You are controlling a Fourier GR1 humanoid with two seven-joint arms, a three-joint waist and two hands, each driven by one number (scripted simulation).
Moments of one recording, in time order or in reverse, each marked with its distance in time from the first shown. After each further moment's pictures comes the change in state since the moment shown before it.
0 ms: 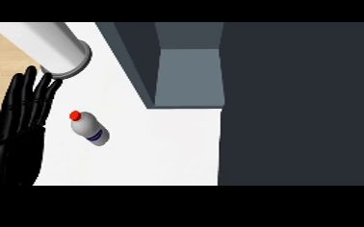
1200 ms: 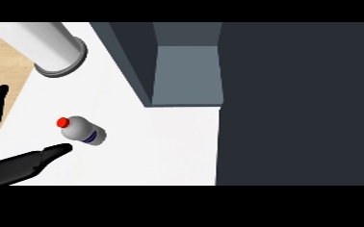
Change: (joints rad) left arm -0.028 0.025 0.193 -0.076 0.016 0.143 0.417; right arm 0.502 0.001 0.274 -0.366 -0.139 0.203 0.070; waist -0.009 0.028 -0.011
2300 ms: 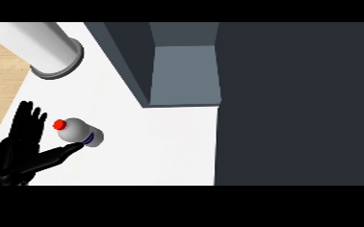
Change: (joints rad) left arm 0.050 -0.035 0.149 0.583 0.158 -0.136 -0.339; right arm 0.304 -0.068 0.159 -0.035 0.069 0.017 -0.227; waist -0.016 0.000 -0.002
